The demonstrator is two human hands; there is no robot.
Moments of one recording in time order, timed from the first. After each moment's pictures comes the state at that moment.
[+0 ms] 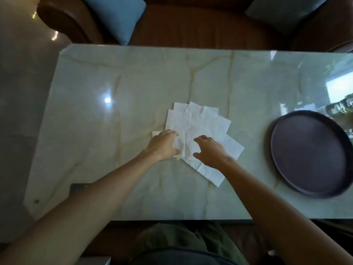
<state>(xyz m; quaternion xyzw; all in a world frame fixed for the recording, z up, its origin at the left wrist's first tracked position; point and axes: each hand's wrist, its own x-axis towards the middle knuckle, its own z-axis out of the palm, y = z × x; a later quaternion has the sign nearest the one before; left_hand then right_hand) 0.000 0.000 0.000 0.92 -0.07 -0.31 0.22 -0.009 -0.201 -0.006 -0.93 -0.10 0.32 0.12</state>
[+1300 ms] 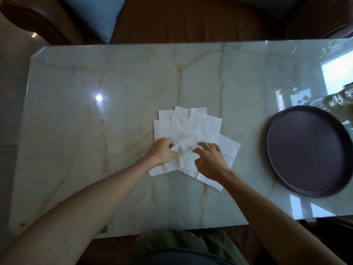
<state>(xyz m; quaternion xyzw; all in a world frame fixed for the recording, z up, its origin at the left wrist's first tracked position) 0.031 -0.027 -0.056 0.88 0.03 -0.35 0.31 -0.015 -0.235 -0.045 -0.95 -0.09 0.26 0.14</state>
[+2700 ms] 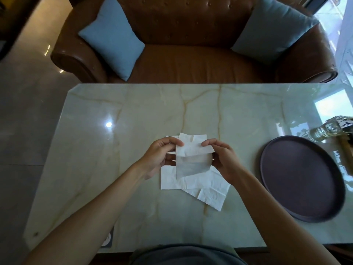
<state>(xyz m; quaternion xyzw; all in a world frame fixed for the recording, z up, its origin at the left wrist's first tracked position) 0.041 -0.010 0.095 0.60 0.14 -0.30 0.73 0.032 -0.240 0.093 -0.59 0.21 0.24 0.74</state>
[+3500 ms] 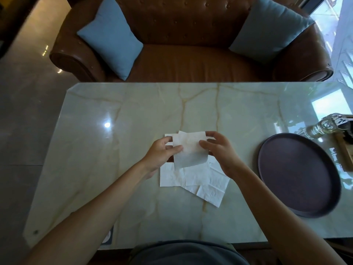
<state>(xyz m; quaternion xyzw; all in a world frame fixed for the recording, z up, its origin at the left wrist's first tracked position) 0.031 -0.016 0.089 0.66 0.12 -0.29 0.68 0.033 -0.234 0.098 -0.68 0.16 0.20 0.68</state>
